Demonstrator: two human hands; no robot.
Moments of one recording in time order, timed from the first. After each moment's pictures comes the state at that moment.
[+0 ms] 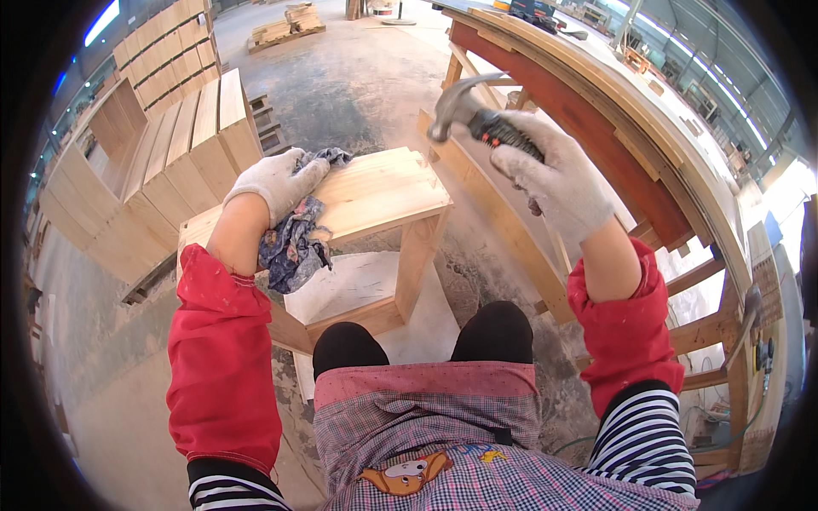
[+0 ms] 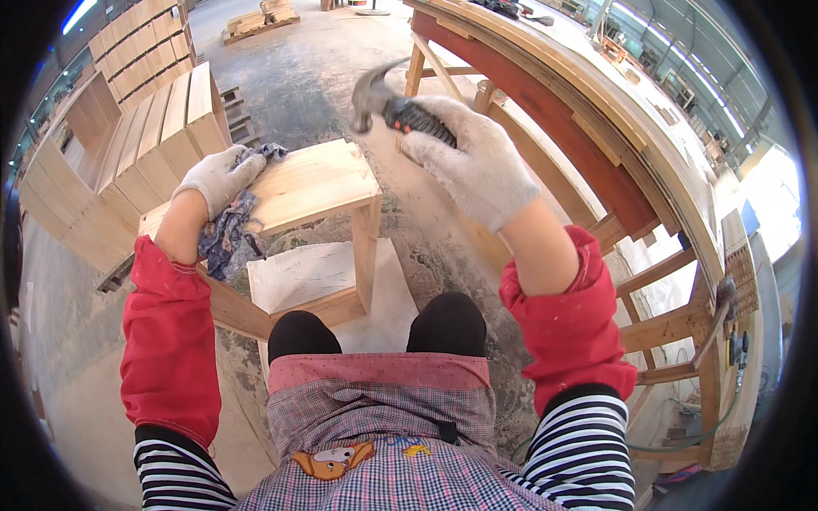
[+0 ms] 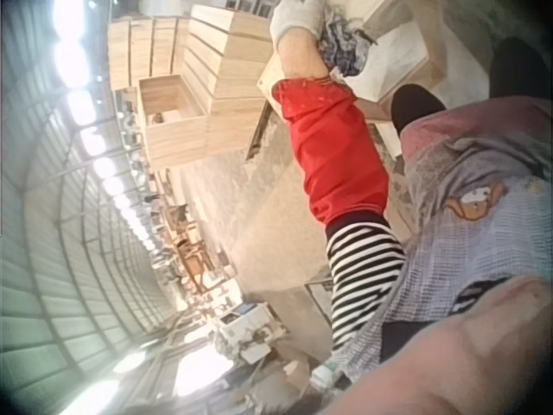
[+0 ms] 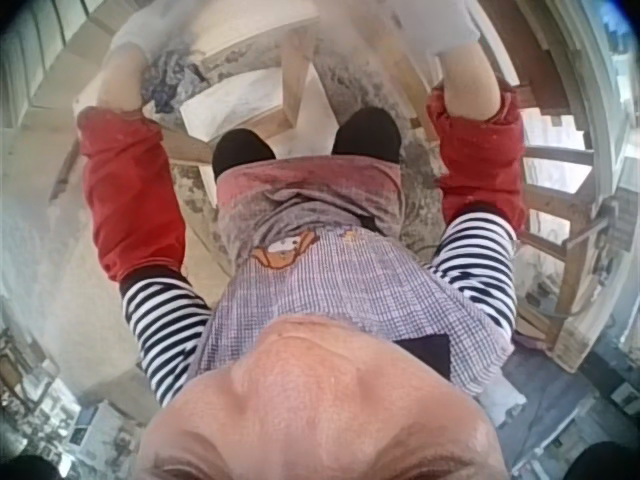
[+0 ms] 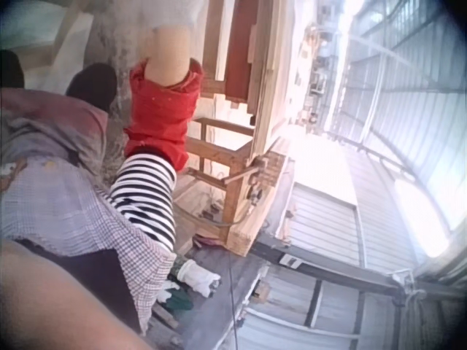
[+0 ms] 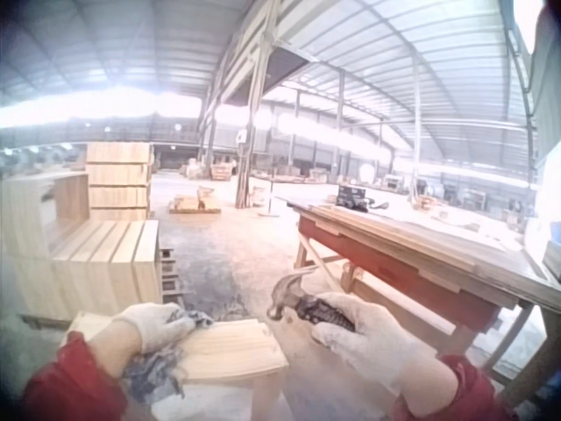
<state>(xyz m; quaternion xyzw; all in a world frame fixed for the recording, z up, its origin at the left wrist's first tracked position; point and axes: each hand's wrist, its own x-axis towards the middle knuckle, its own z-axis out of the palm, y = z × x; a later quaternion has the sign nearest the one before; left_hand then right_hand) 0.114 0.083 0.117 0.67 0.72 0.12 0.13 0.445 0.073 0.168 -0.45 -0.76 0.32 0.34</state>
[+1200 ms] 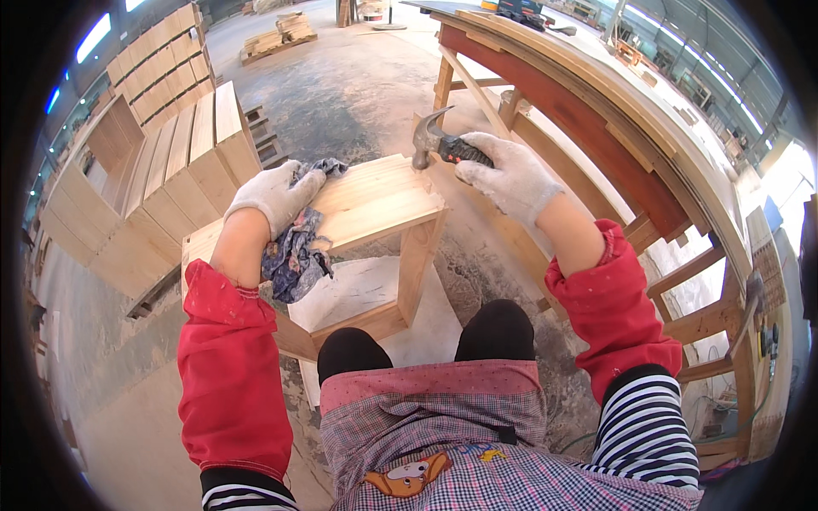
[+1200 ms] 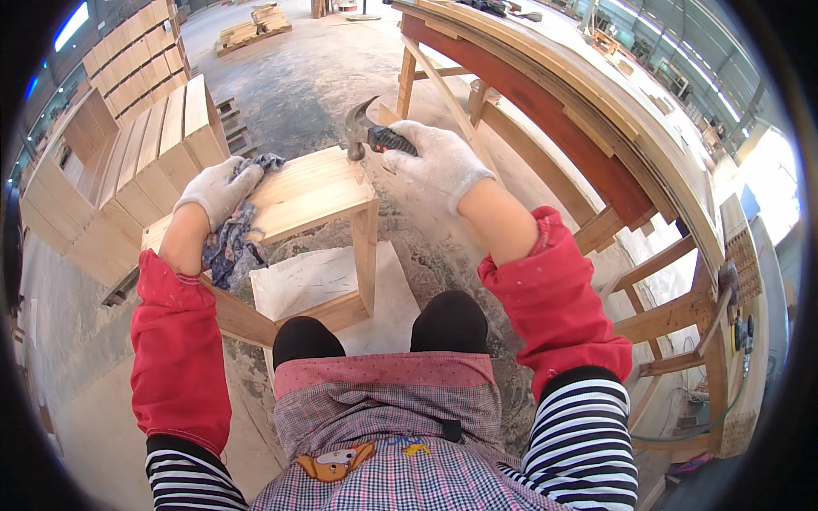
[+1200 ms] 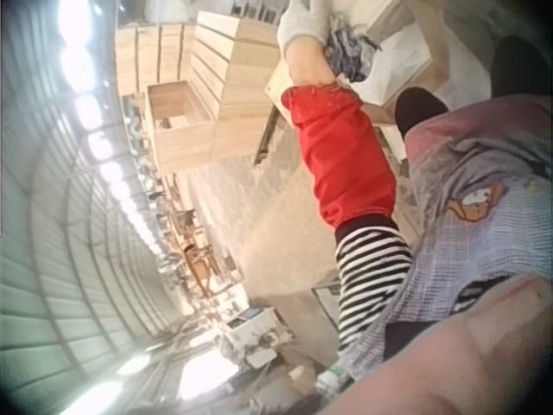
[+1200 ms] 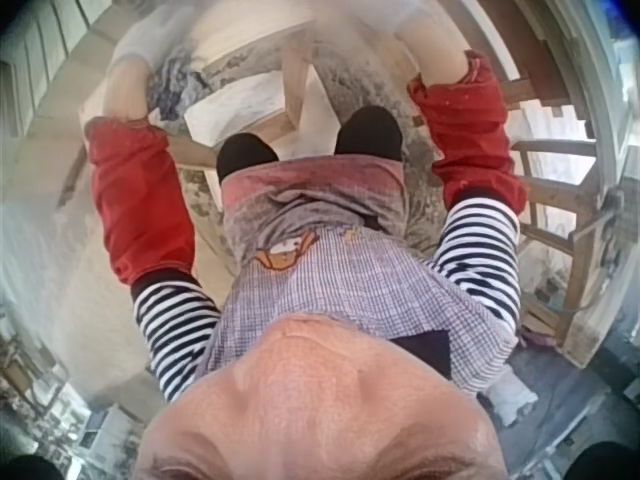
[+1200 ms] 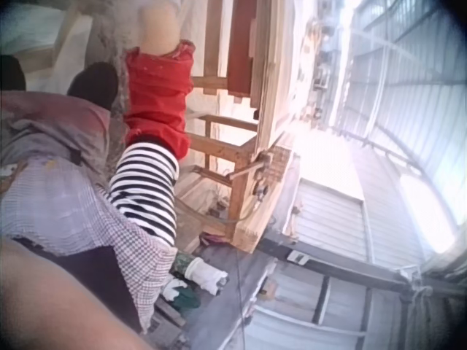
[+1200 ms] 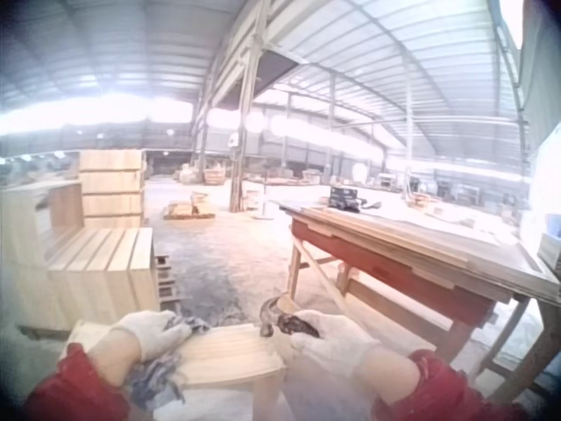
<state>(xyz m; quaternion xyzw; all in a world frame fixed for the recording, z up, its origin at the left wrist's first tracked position) 0.119 0.082 0.120 0.66 0.73 0.12 0.13 0.442 0.107 0.136 -0.46 -0.80 0.25 0.29</state>
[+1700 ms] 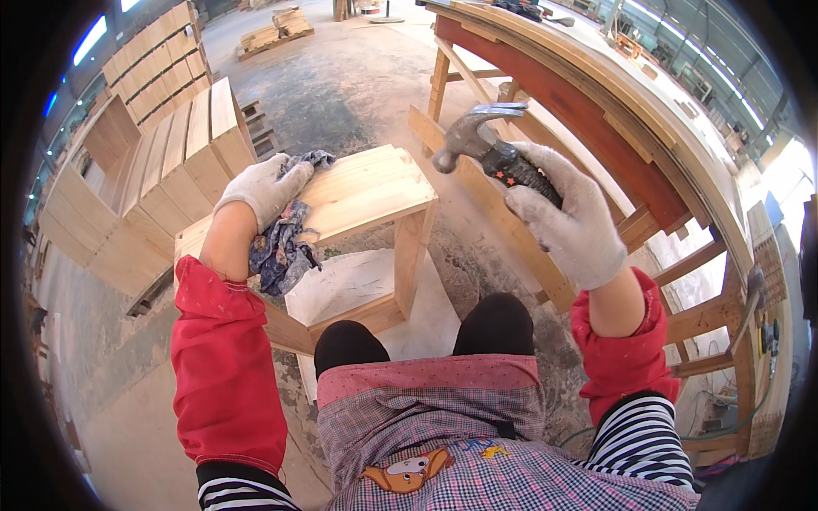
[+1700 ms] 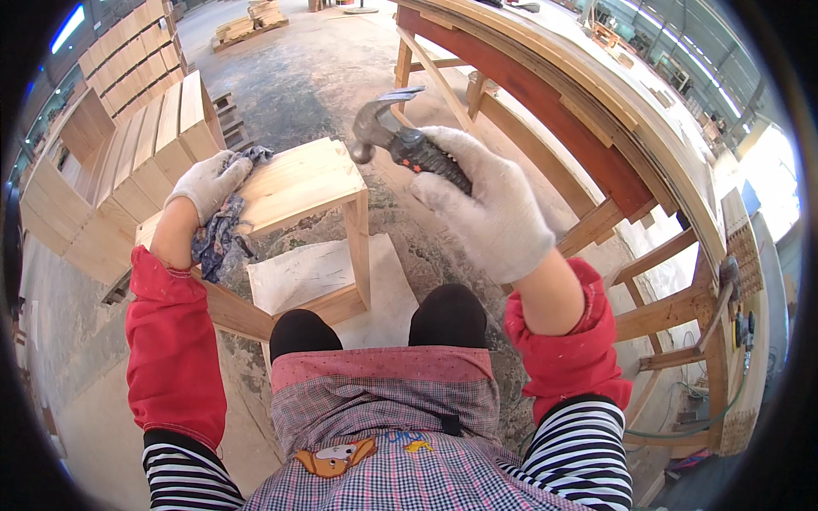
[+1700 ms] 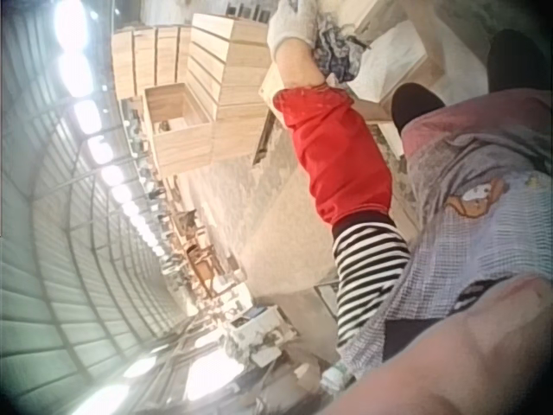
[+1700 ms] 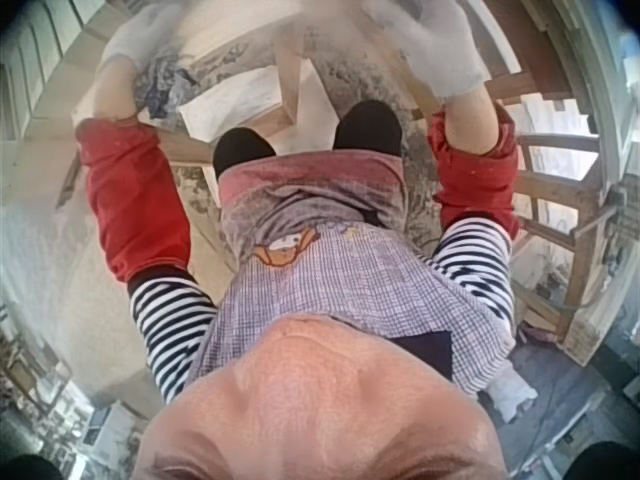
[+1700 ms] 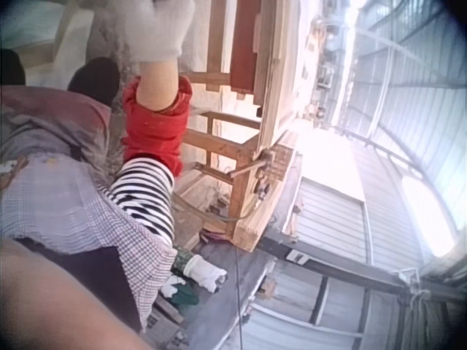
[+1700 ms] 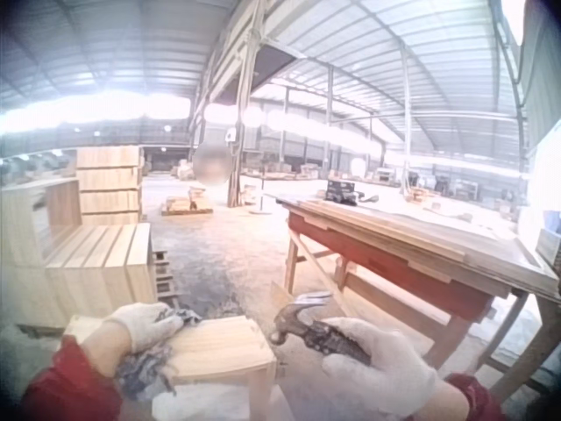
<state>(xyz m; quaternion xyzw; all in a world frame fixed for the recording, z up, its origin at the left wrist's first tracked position) 0.107 0.086 0.106 0.67 0.72 0.15 0.13 0.474 0.029 0.151 -0.43 -0.76 0.32 0.38</state>
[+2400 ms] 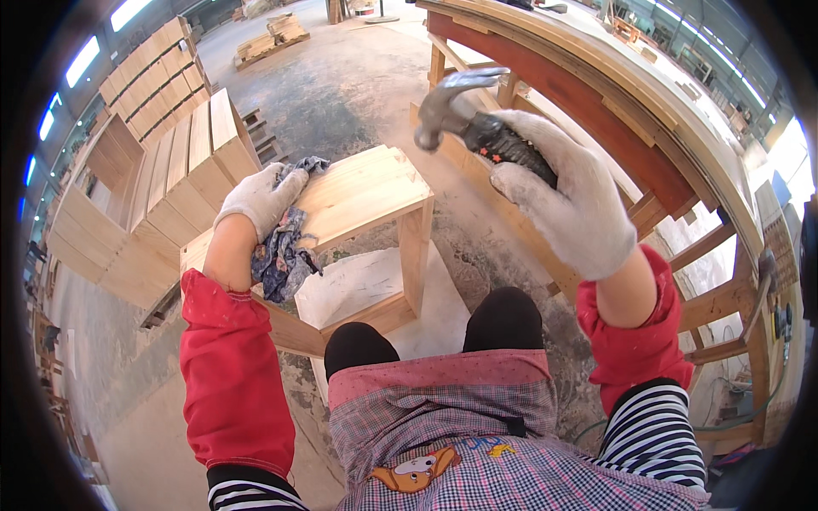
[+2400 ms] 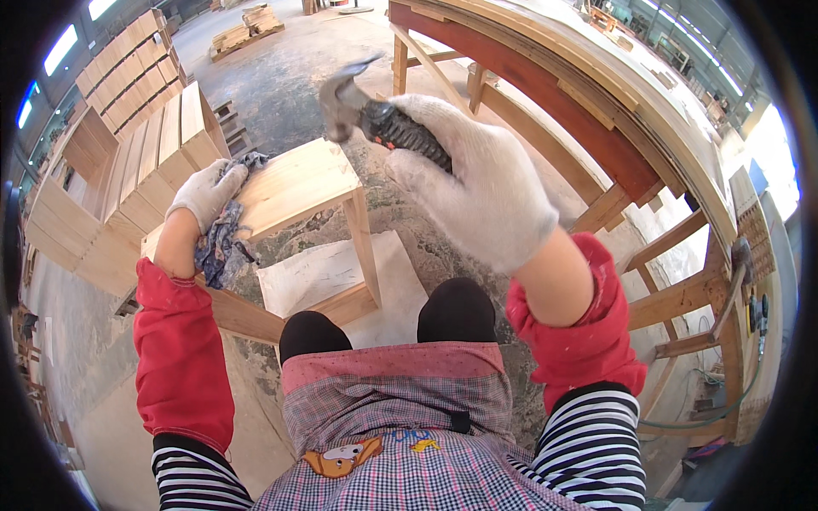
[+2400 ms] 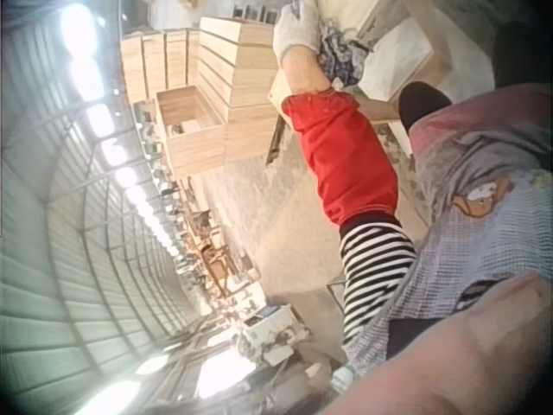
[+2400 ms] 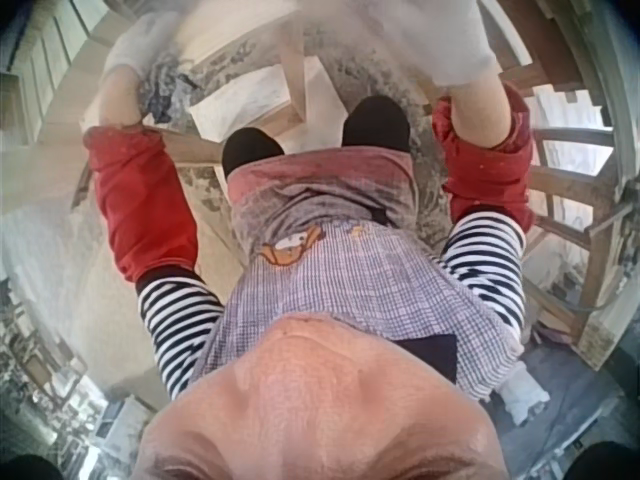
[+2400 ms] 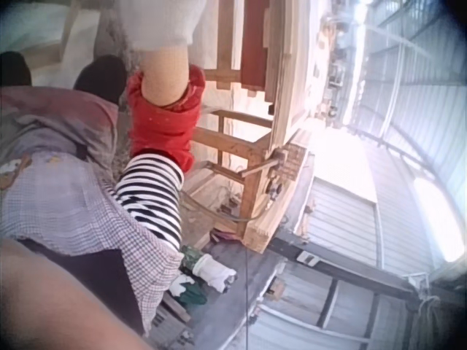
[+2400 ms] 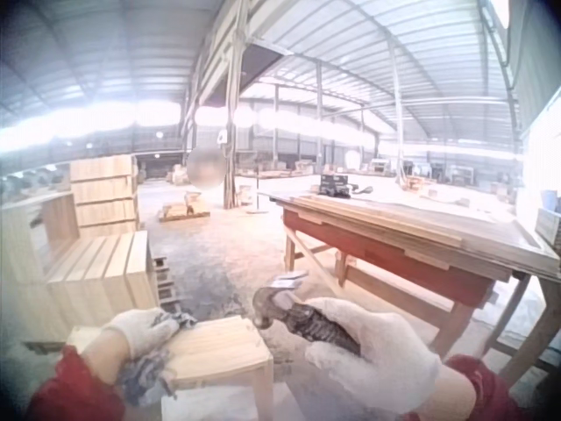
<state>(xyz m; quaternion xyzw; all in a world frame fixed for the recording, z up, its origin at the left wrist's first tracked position) 0.111 0.080 0.114 0.65 0.73 0.13 0.13 0.464 0.030 0.169 -0.37 -0.81 0.17 0.43</state>
